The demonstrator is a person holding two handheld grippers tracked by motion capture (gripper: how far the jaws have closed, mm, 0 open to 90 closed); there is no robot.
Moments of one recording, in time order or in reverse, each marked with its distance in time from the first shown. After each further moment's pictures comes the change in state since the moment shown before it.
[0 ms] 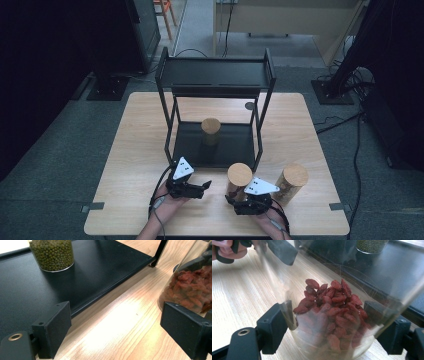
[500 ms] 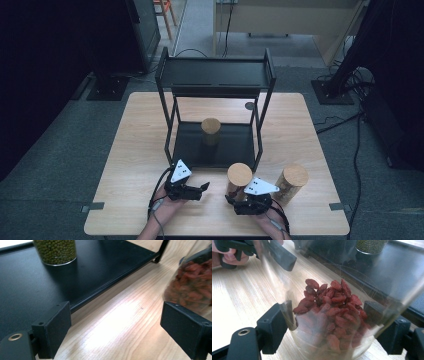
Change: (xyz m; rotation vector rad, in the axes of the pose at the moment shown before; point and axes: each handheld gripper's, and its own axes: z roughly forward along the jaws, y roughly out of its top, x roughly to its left) left arm 0.005 -0.014 0.003 -0.011 0.013 -0.011; right arm 0.000 0.000 0.000 -0.002 -0.006 -0.006
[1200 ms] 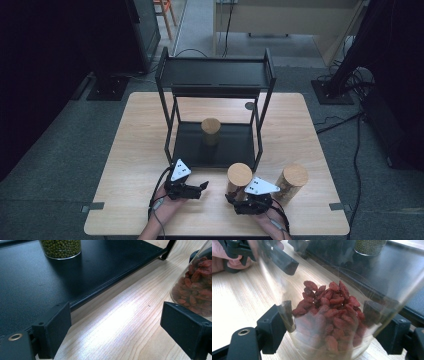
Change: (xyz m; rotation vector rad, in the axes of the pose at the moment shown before) left arm 0.004 -0.002 0.004 0.018 0.007 -0.016; right arm -0.001 0.000 0.000 -0.009 0.003 0.012
